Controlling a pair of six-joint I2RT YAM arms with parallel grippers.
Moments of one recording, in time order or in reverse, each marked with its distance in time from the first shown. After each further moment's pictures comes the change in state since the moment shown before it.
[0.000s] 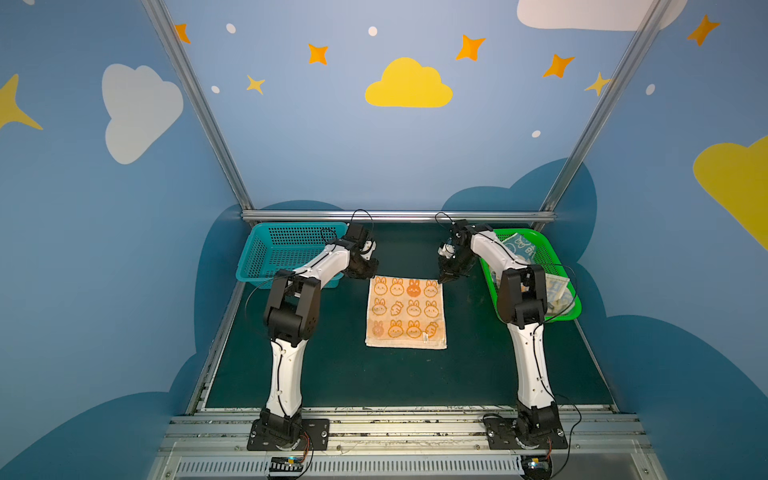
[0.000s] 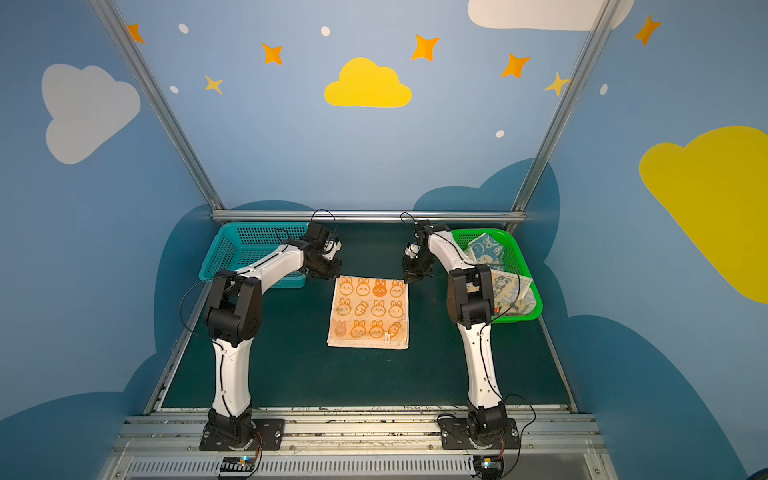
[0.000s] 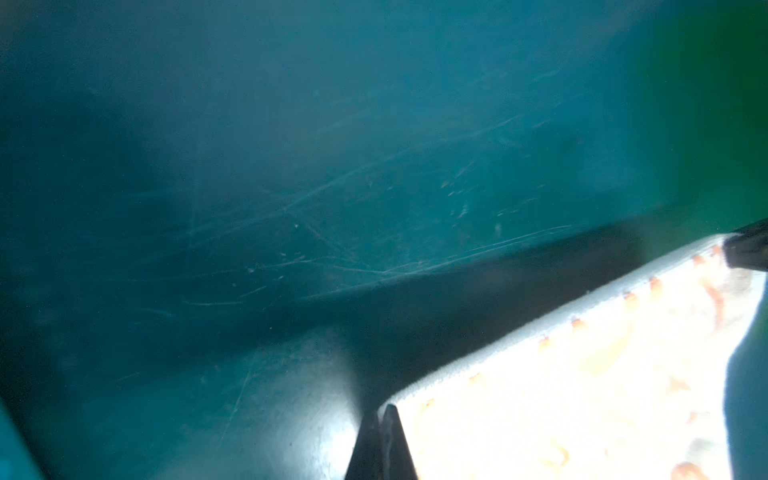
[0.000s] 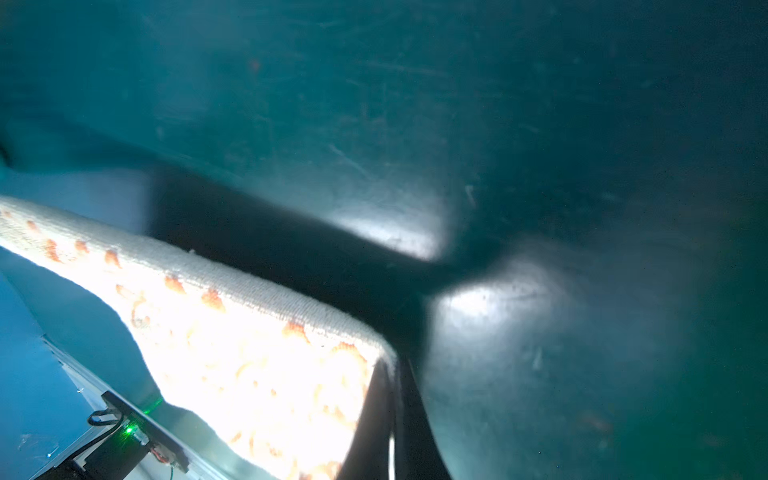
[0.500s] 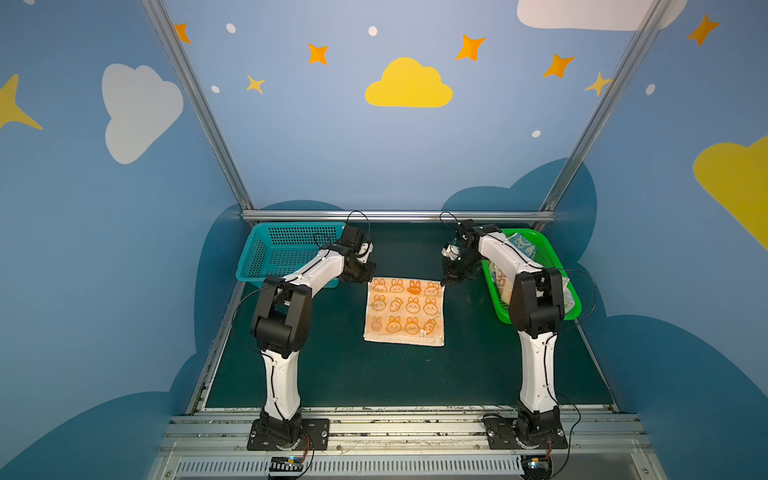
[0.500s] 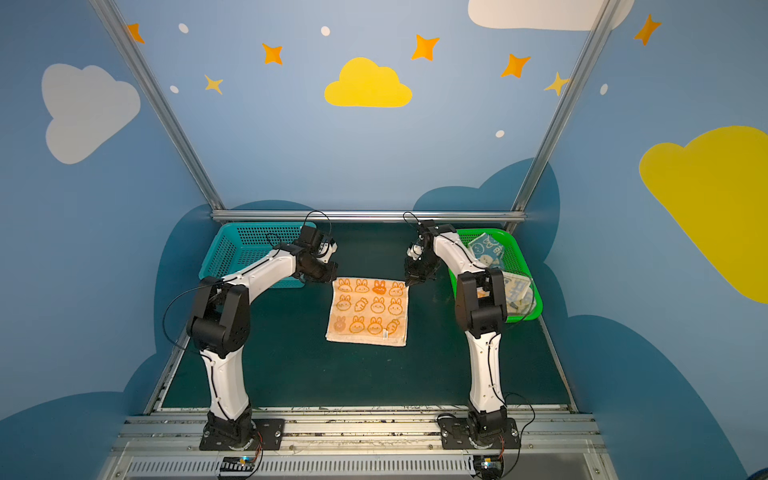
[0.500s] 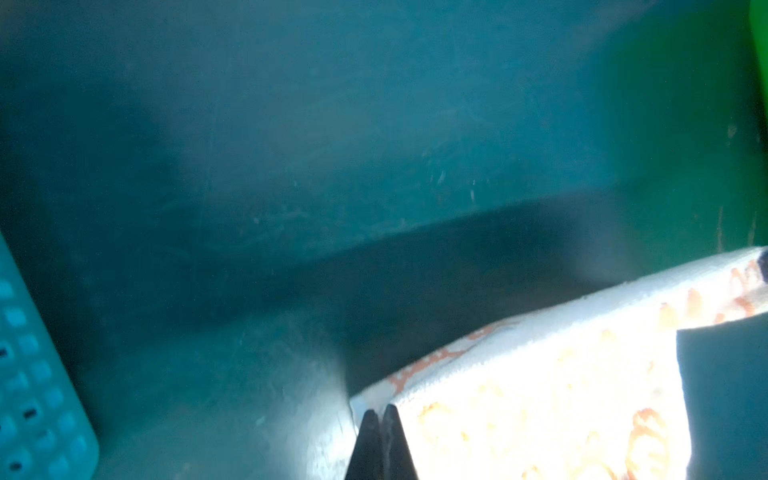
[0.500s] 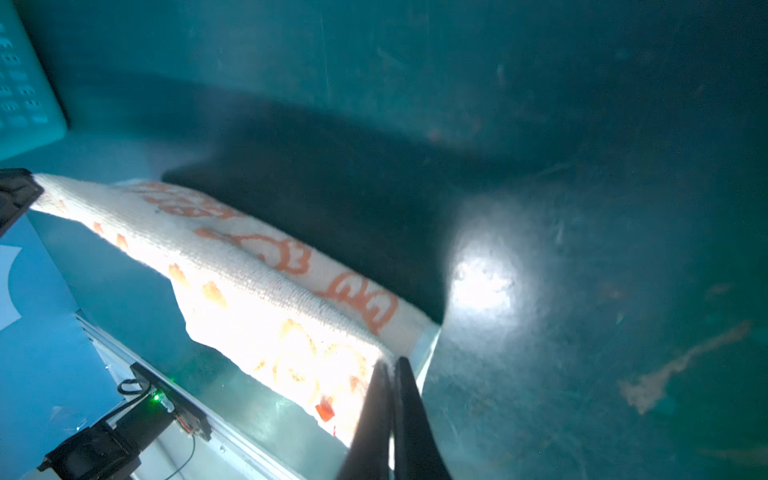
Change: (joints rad) left arm -0.003 -0.145 -0.179 0.045 0.000 -0.028; right arm 0.010 -0.204 -0.251 0.051 -0.025 0.030
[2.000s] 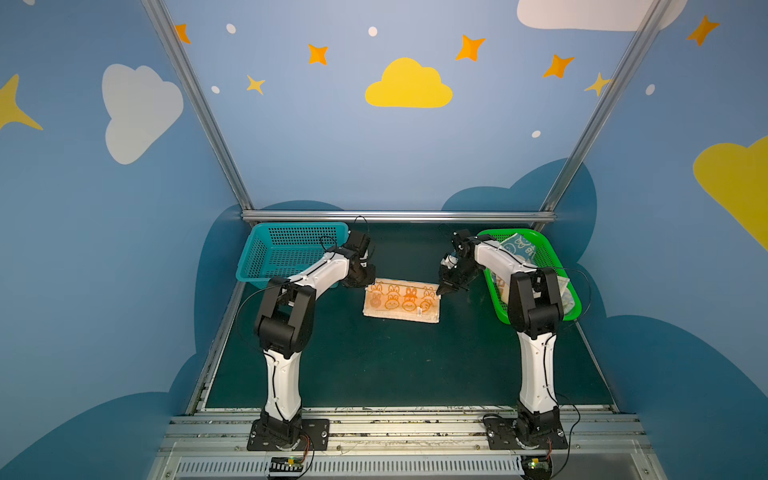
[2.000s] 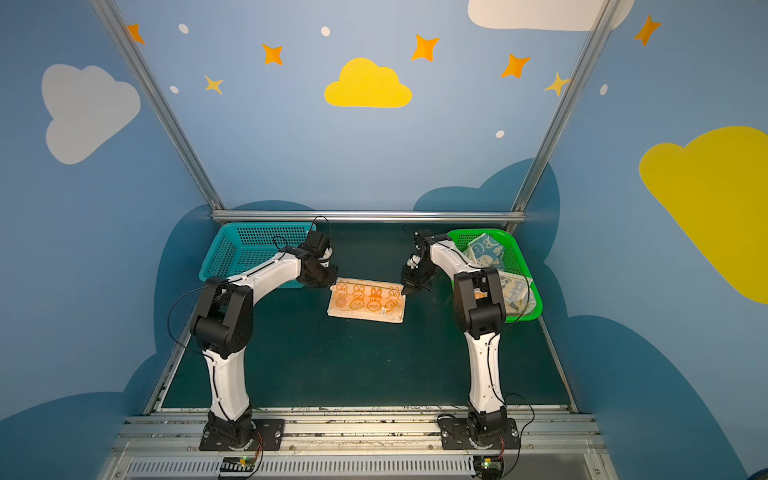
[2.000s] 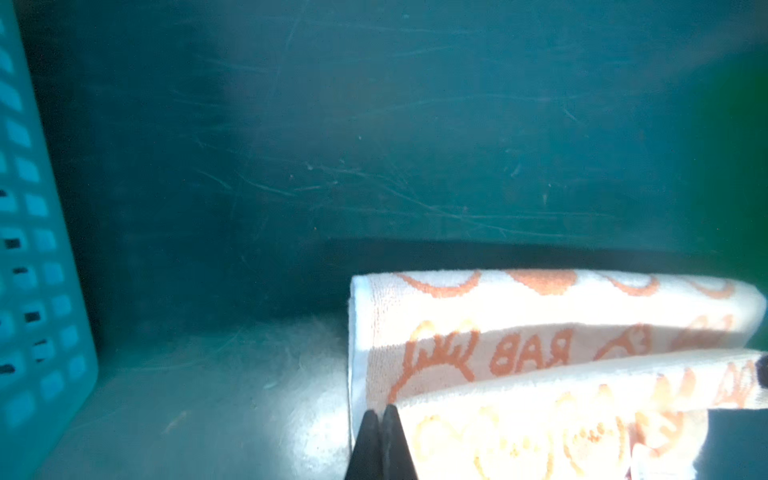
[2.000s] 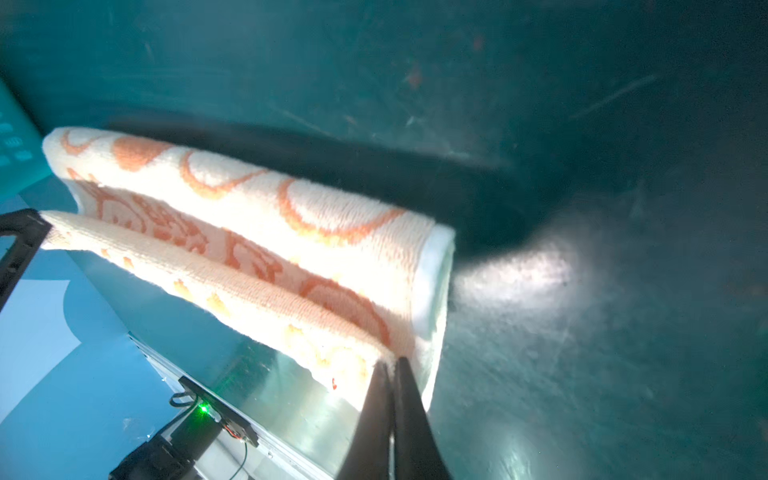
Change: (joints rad) left arm -0.036 0.018 -0.003 -0.034 -0.132 -0.190; right arm 0.013 0.008 -0.099 0.083 -0.045 0.156
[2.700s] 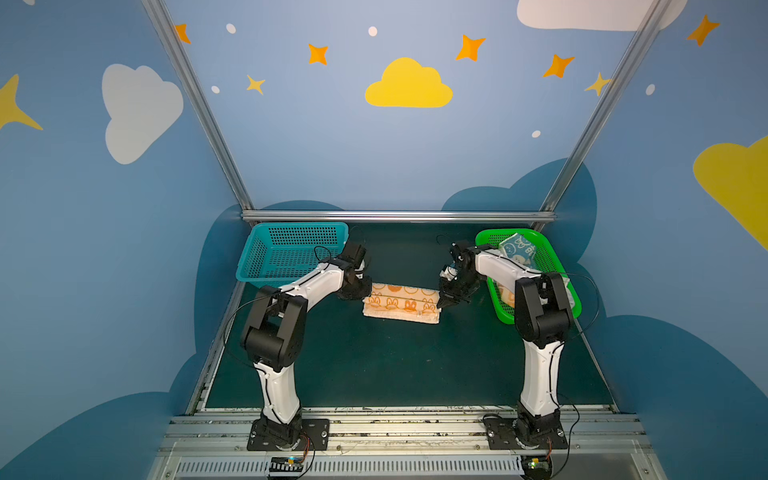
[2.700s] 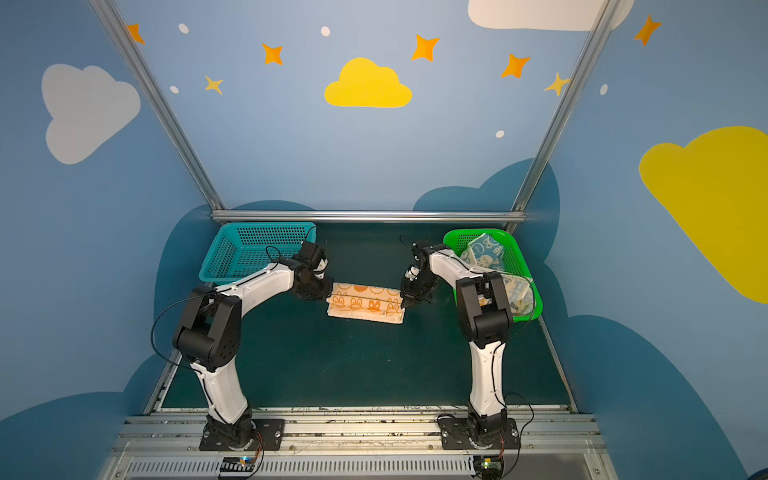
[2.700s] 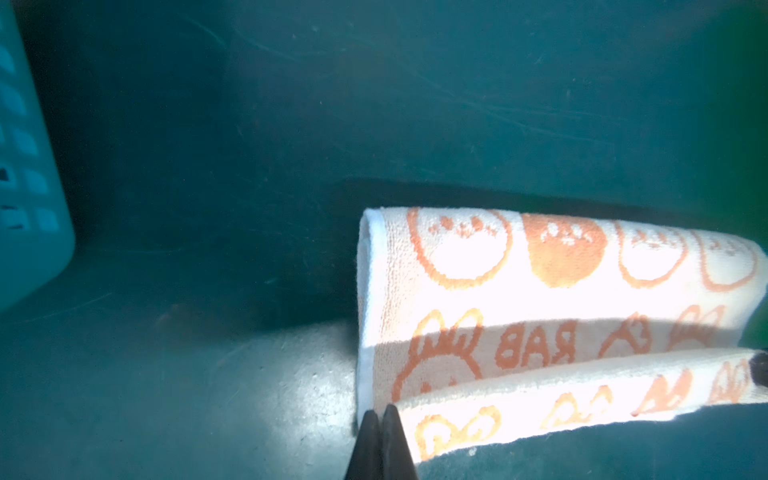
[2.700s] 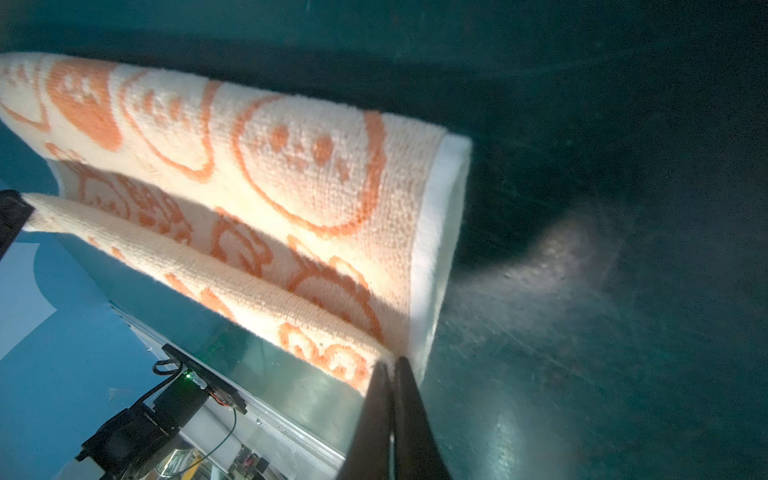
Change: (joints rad) left arm -0.005 -0.117 -0.185 0.032 0.032 -0.022; right arm 0.037 -0.109 -0.210 0.050 -0.003 -0.004
